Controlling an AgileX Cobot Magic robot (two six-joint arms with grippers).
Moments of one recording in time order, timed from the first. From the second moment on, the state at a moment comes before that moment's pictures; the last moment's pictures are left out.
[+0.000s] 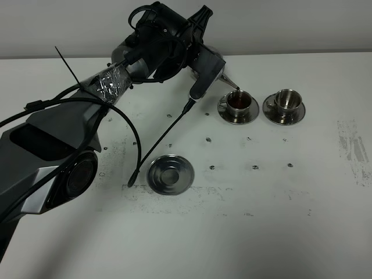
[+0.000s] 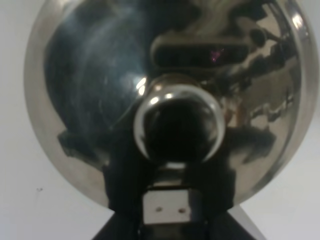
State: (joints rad) left arm -0.54 2.62 -2.50 0.33 0.75 1.66; right arm 0.10 0.02 -0.49 0.01 1.07 -0.08
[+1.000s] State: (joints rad) left arm -0.54 2.42 -2.50 0.26 1.19 0.42; right arm 0.10 0.02 -0.49 0.01 1.07 -0.08
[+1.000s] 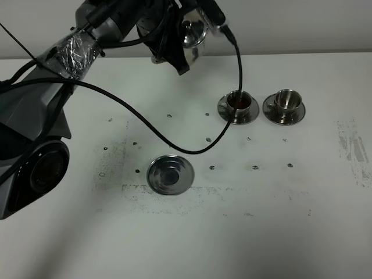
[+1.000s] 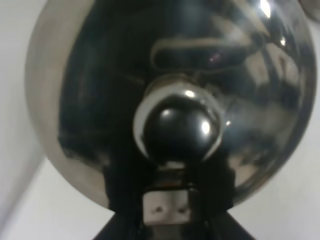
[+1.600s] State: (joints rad) left arm -0.53 2.42 -2.28 0.16 1.19 0.25; right arm 0.10 0.02 -0.49 0.01 1.07 -0.08
